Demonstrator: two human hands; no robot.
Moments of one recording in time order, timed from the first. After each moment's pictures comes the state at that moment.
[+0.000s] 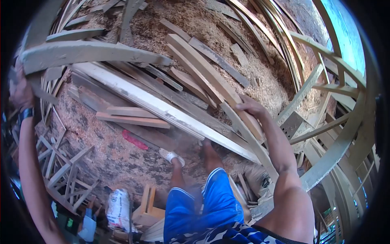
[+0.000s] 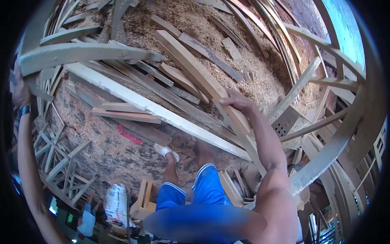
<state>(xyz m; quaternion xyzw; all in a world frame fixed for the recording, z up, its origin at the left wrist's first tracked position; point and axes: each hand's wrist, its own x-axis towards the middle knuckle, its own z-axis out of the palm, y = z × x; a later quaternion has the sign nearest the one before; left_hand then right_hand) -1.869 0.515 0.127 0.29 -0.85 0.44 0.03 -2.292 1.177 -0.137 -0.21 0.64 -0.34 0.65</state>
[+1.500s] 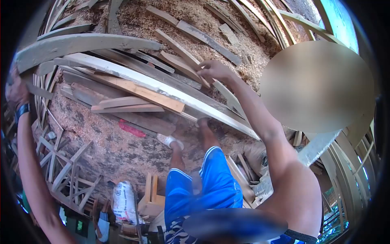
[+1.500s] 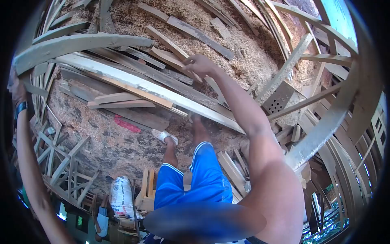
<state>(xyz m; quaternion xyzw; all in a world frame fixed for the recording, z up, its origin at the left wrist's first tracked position) -1.861 0.462 0.104 0.28 -0.93 0.17 0.19 -2.249 1.089 -0.157 -0.33 0.71 -0.21 0.58</state>
